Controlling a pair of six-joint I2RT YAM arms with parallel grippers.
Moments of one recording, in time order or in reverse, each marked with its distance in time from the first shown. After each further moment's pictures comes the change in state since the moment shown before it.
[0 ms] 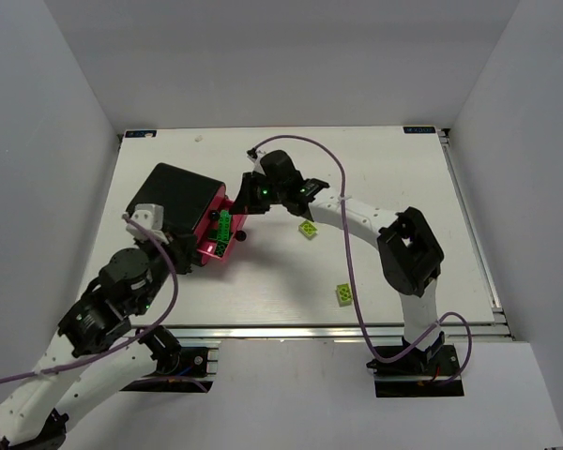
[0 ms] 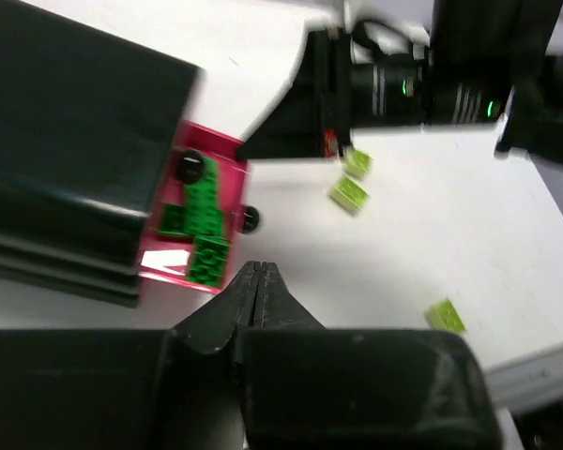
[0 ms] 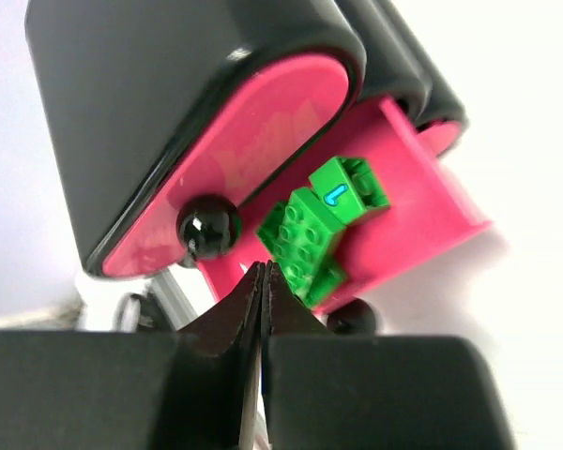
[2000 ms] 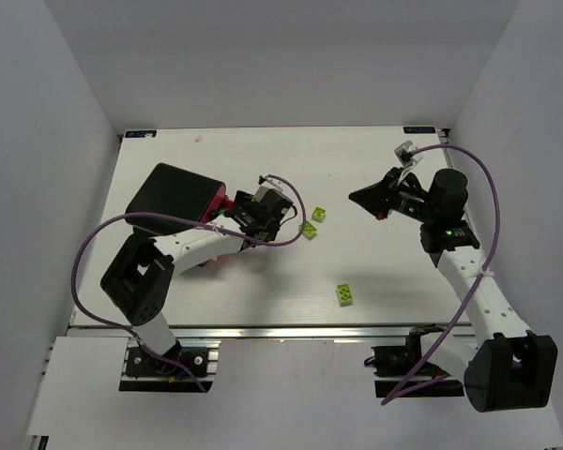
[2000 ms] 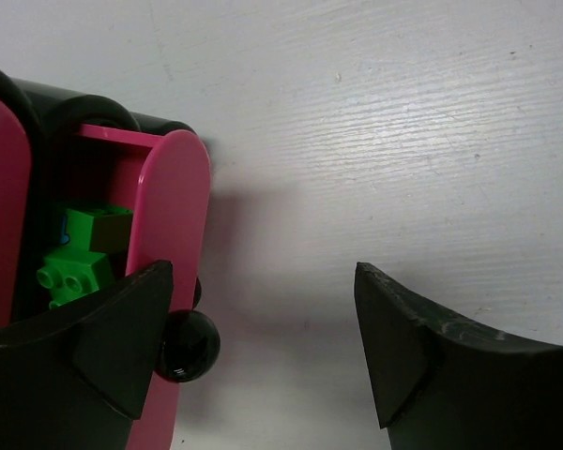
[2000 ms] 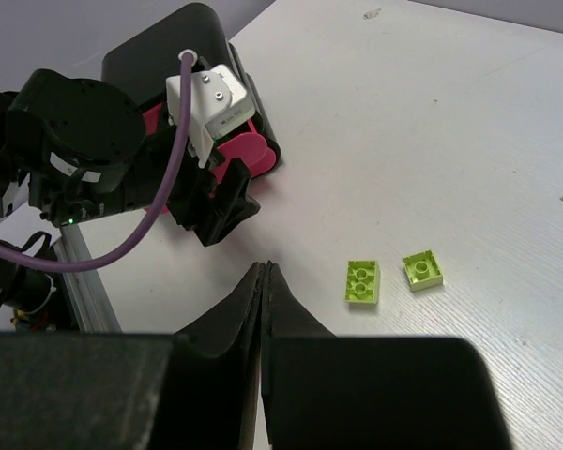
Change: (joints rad) left arm -0.005 1.232 0.264 0.248 -0.212 0.166; right arm -0.697 -0.929 -0.787 0.253 -0.507 -0.446
